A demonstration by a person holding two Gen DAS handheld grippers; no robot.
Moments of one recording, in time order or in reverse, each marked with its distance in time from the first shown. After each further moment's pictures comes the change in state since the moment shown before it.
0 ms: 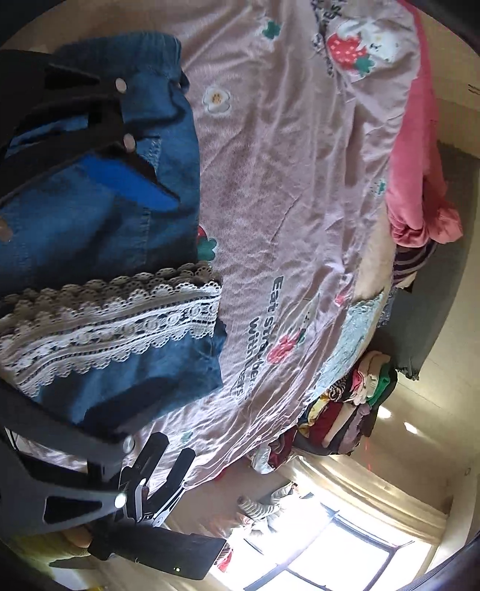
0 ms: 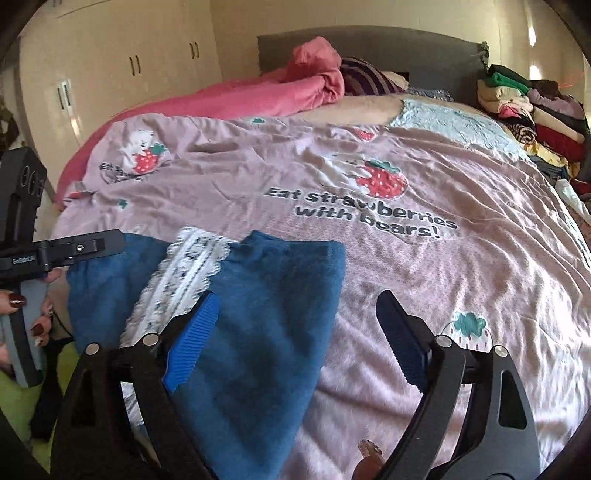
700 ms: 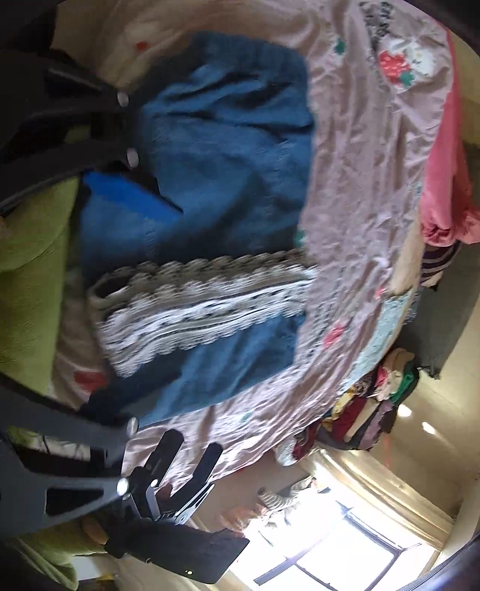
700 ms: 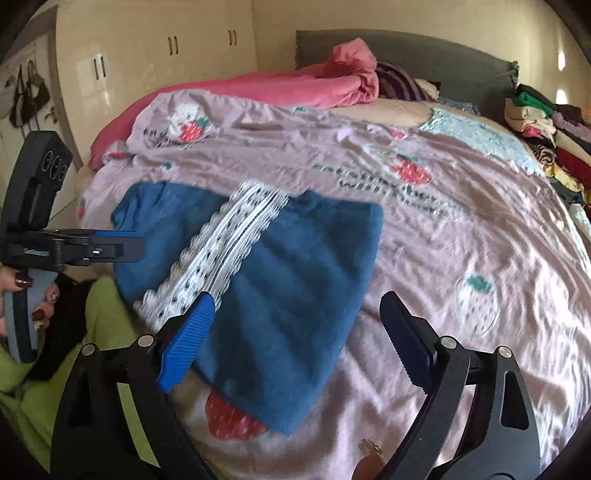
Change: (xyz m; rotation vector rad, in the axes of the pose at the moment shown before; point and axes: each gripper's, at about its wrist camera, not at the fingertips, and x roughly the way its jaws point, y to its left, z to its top) left arm -0.027 -0.010 -0.073 -0.032 0.125 -0.039; right arm -0.036 0.031 -0.050 -0.109 0.048 0.083
